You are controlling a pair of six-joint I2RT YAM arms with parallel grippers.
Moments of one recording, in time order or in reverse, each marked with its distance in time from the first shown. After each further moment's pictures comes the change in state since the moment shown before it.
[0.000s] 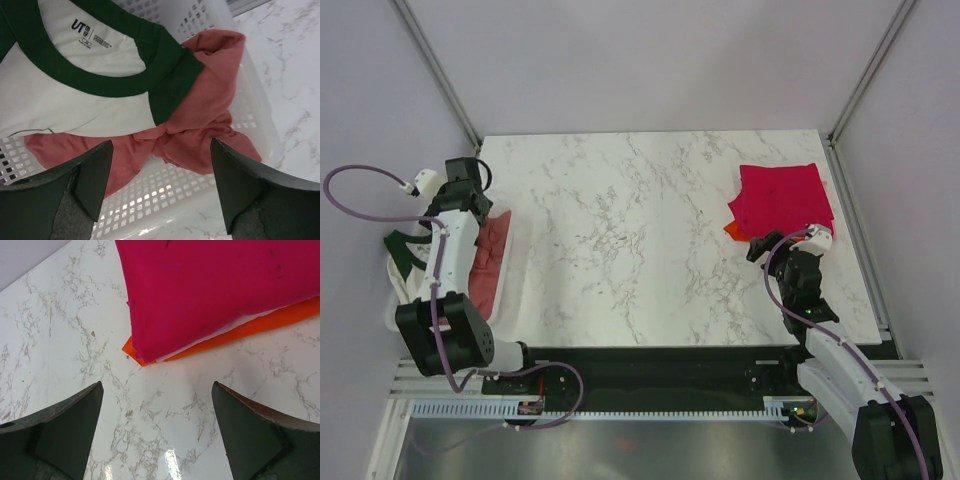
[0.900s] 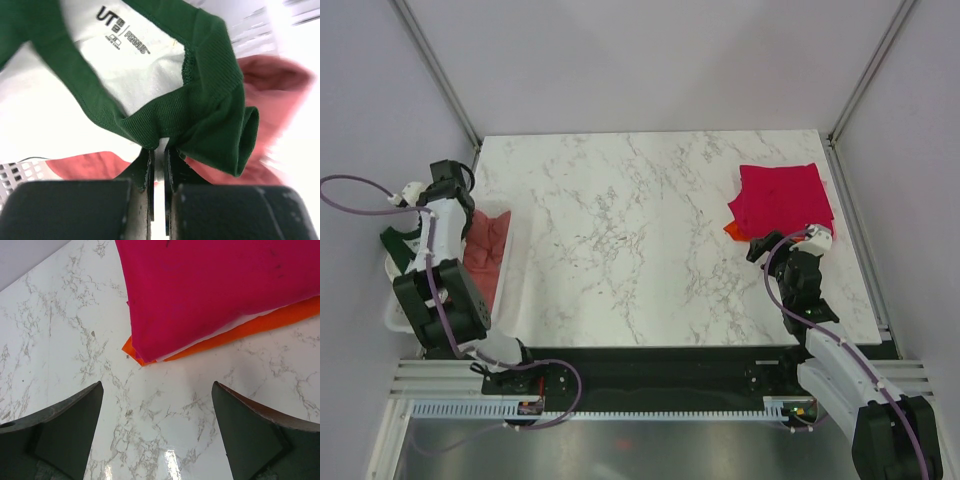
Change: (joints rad) left arm 0.141 0.240 0.055 -0.054 0.016 -0.032; right arm 0.000 -0.002 -0.002 0.000 -0.001 0.000
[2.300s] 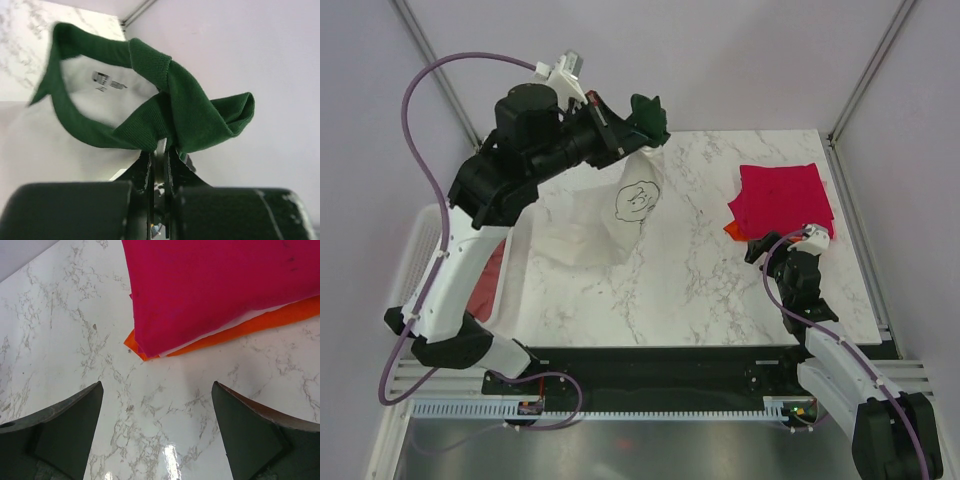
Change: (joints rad) left arm -1.026 -0.135 0.820 -0.030 0.654 -0.040; right arm 0.000 0.016 -0.004 0.008 -0.031 -0.009
